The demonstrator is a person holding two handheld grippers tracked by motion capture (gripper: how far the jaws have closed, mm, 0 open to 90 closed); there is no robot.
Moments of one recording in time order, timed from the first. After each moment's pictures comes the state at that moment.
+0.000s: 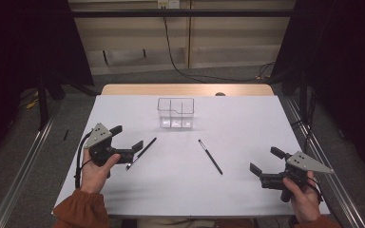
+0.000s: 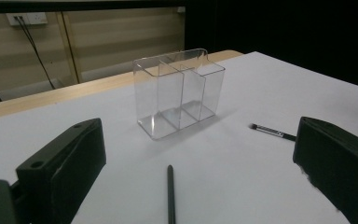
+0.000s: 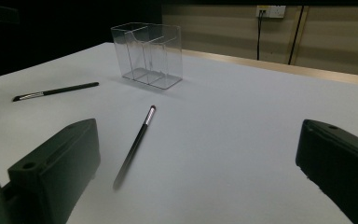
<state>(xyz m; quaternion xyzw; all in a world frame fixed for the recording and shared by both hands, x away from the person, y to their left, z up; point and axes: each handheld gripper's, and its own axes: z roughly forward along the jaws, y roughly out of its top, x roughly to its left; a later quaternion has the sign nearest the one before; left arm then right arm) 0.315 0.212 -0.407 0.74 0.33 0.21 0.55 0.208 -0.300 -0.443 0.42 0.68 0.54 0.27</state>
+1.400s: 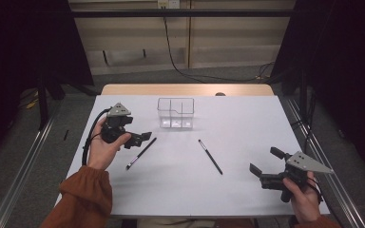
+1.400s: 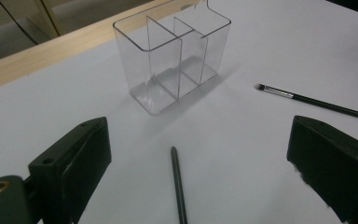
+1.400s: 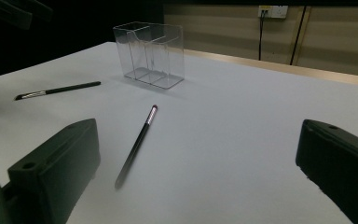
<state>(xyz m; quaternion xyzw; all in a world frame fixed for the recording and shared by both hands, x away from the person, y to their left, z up) 0.367 0.183 -0.380 0.83 0.33 0.13 0.42 0.207 -0.299 -0.443 0.42 0.68 0.54 0.27</state>
